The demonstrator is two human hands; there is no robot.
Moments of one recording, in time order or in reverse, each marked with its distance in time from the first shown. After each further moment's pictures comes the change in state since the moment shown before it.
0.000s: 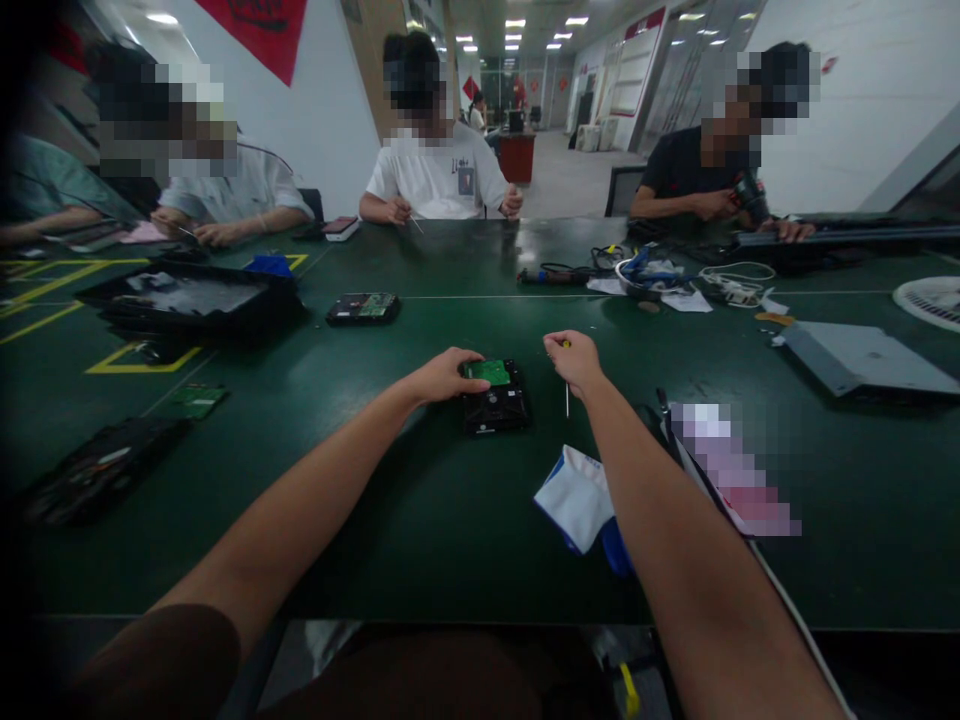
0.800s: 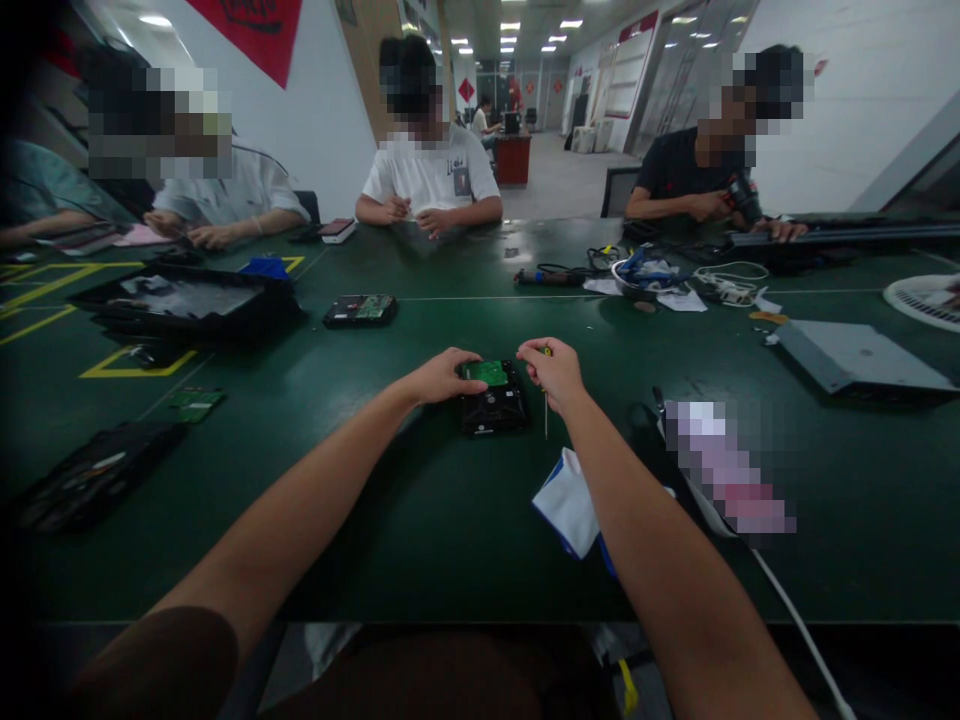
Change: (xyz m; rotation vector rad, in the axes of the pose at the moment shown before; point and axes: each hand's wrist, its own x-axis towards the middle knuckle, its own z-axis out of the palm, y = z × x) left_hand 0.001 0.000 -0.003 0.011 -0.035 0.008; right_hand -0.042 -0.015 0.024 0.319 -0.102 0.016
